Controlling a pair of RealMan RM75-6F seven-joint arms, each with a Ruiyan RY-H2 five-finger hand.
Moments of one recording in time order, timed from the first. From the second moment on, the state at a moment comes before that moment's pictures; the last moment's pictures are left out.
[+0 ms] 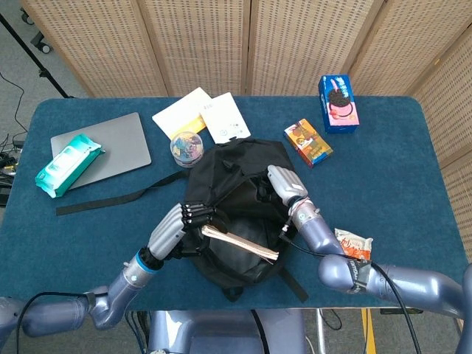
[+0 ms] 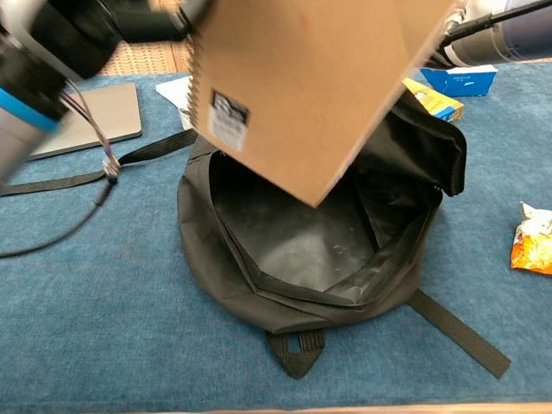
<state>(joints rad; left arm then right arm) -0.75 -1.71 -0.08 -1.38 1.77 1.61 -0.60 1.06 -1.34 0.33 -1.72 -0.31 0.83 -0.26</state>
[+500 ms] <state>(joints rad) -0.59 -1.39 -0.13 -1.70 1.36 1.51 -0.72 1.02 -1.35 0.24 -1.78 -0.48 0.84 -0.26</state>
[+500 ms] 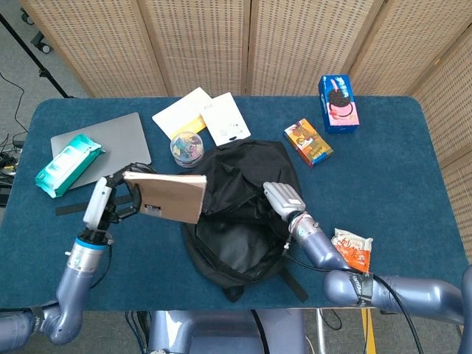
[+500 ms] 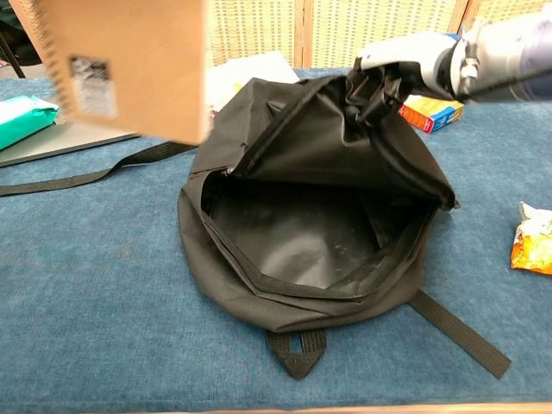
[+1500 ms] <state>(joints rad) -0.47 -1.37 -0.23 -1.46 1.15 1.25 -0.55 0.80 -1.04 -0.10 -2.07 -1.24 0.89 -0.35</state>
